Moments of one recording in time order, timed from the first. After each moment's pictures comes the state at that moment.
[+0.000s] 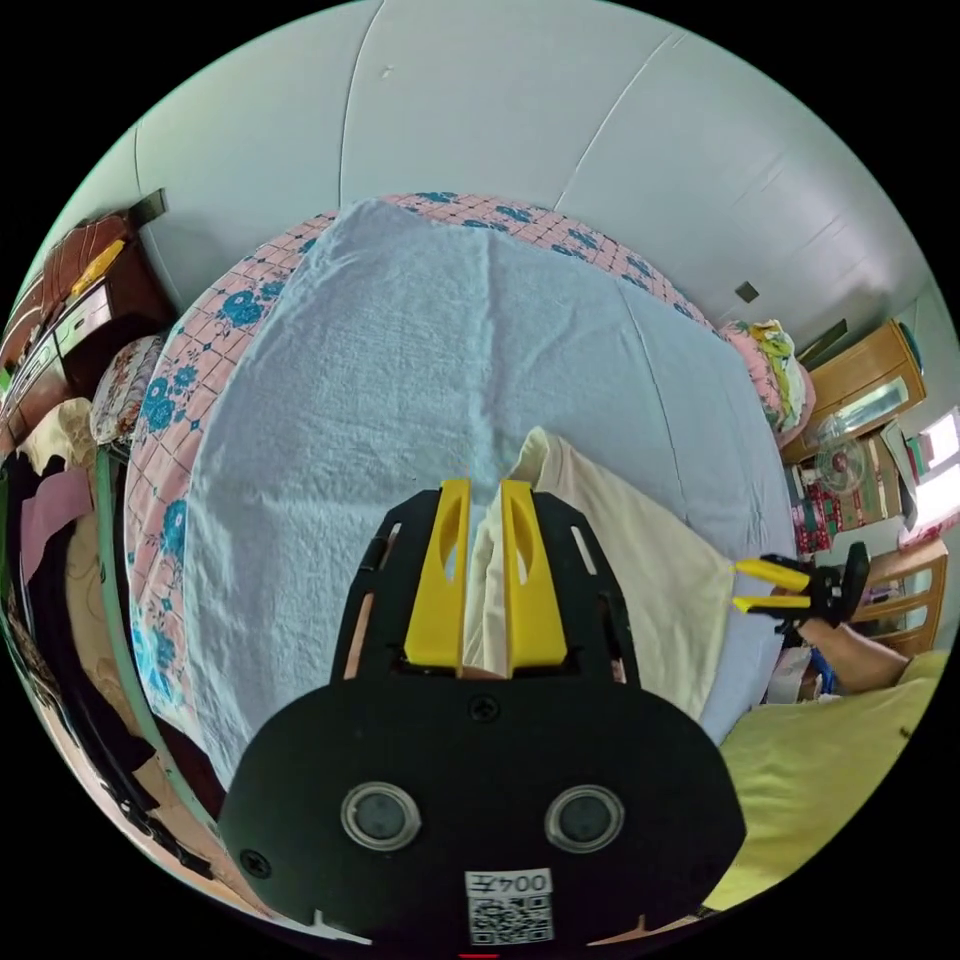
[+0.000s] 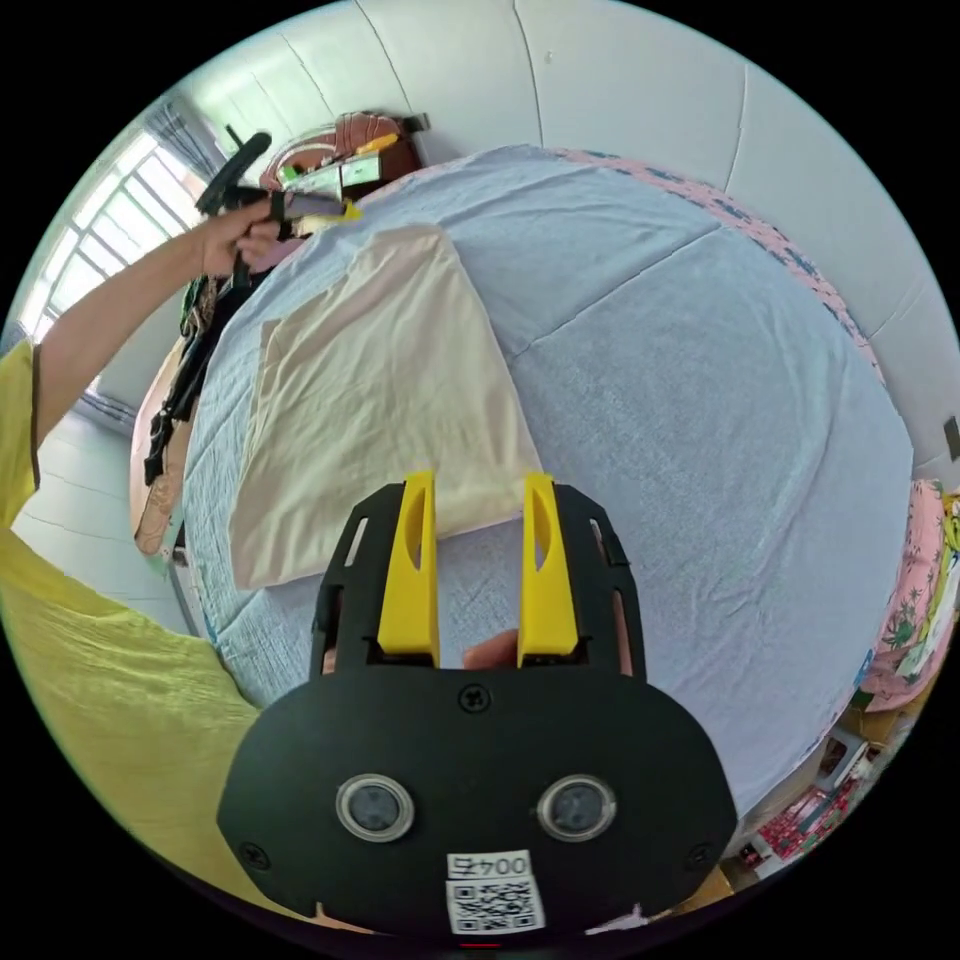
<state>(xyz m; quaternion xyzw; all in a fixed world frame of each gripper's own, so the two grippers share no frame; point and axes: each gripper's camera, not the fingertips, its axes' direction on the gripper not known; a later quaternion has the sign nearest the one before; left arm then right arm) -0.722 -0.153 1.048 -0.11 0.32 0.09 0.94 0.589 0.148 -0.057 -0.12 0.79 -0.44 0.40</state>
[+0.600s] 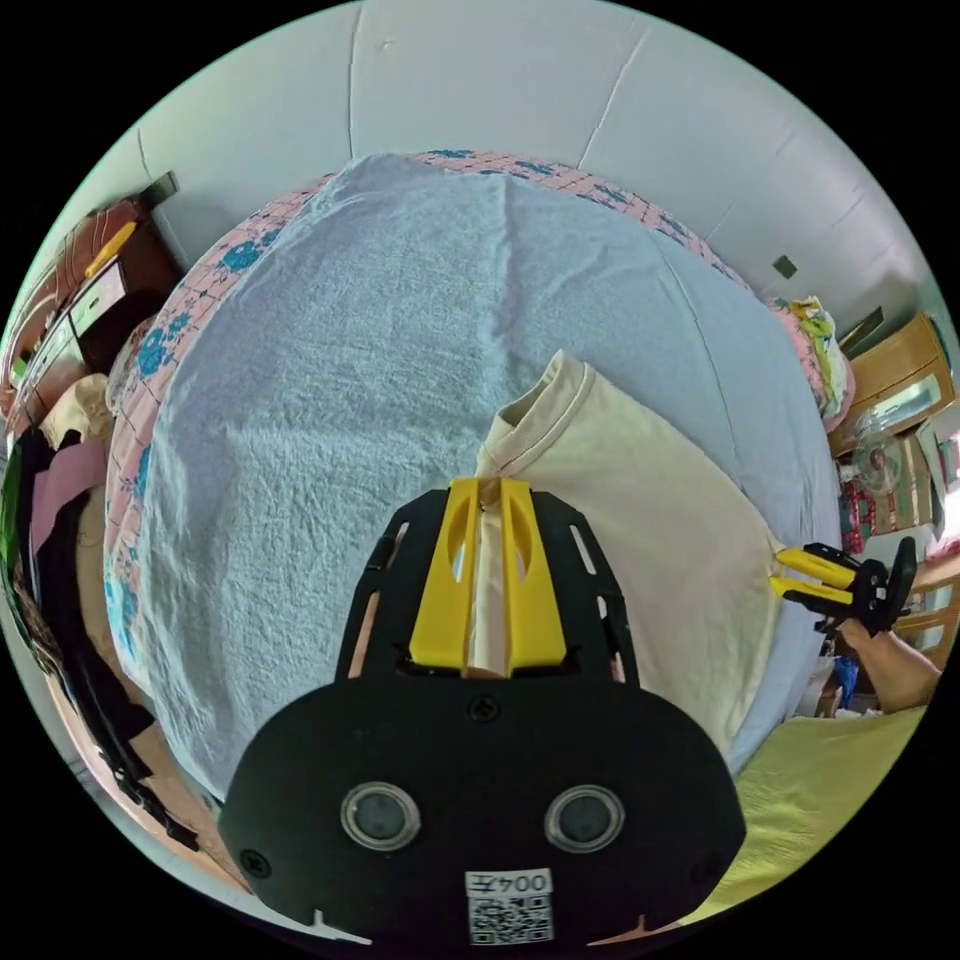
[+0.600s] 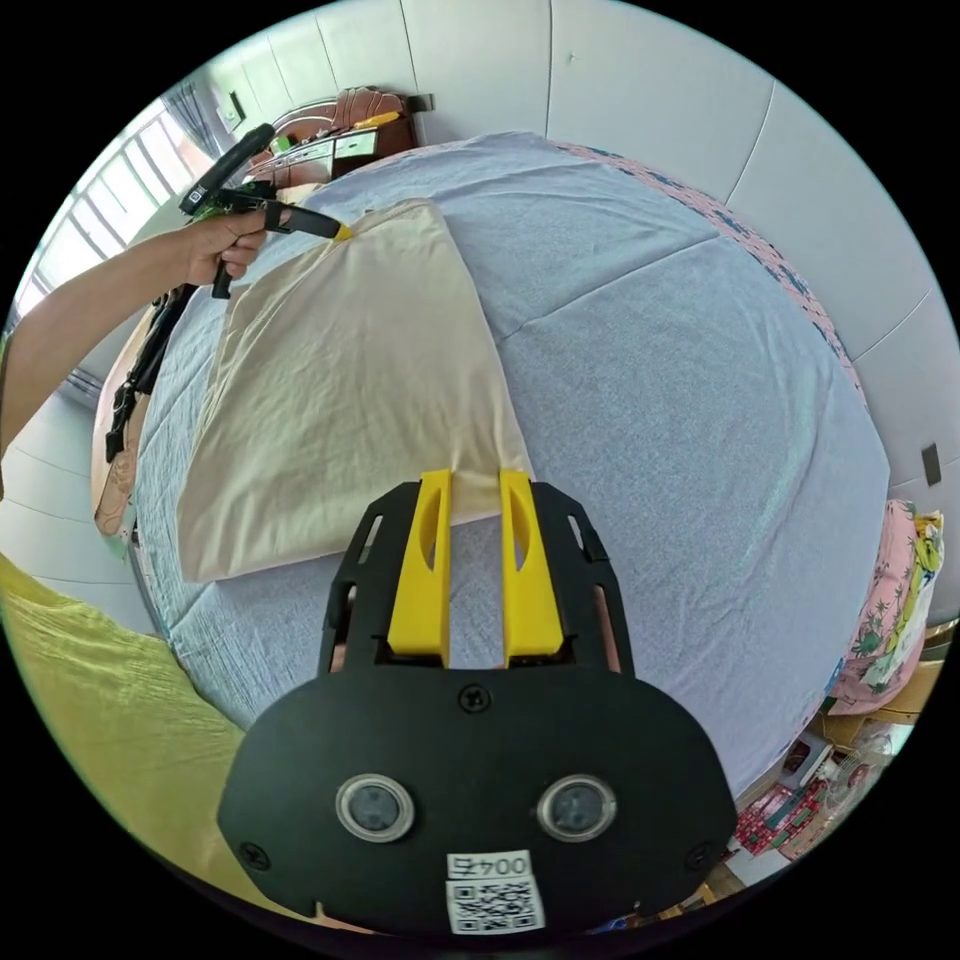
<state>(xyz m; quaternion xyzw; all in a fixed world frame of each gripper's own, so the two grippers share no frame) -0.704 -0.073 1.091 -0.14 0.28 0.07 0.95 0.609 0.141 -0.076 -0.12 0.83 -0.43 0.34</state>
